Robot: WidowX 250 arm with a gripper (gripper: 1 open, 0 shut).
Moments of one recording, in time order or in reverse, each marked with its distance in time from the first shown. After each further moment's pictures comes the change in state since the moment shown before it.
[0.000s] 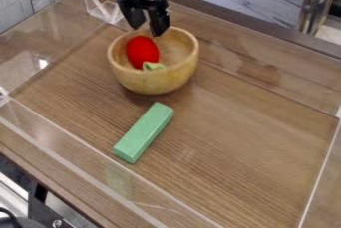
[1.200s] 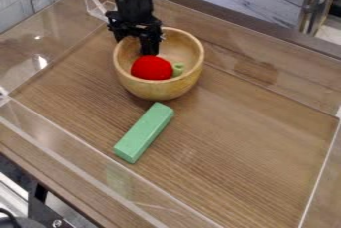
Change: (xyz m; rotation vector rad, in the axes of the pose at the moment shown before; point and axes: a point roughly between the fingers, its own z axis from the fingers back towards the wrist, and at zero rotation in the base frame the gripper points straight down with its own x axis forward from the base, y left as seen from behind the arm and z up) arm -0.016 -0.010 -0.033 0.016 0.106 0.022
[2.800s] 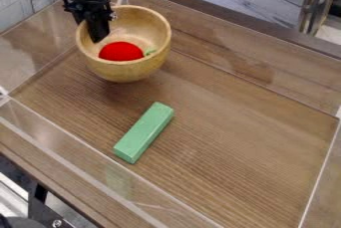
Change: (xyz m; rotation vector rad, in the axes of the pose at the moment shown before) arm -0.051 0.055 0.048 -0.075 0.026 0.013
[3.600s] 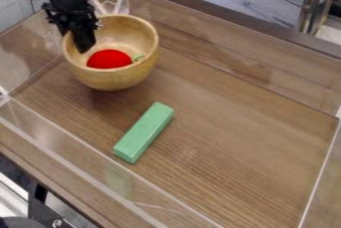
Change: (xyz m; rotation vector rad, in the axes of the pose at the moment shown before) arm -0.022 0.007 -0.005 -0.034 0.001 0.093
